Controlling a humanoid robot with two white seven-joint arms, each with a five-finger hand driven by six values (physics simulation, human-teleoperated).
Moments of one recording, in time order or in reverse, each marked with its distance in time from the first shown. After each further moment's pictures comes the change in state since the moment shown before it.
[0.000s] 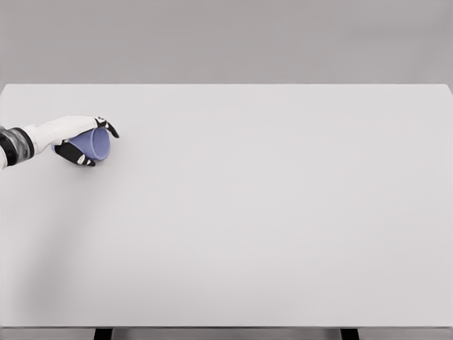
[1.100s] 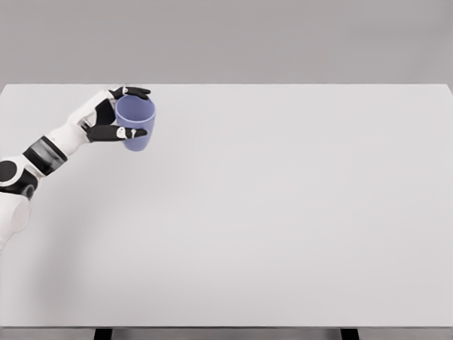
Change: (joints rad) left arm 0.034 -0.175 0.000 0.153 1.030 -0.061 -0.106; right arm 0.000 0.000 0.000 0.000 0.000 0.000 0.000
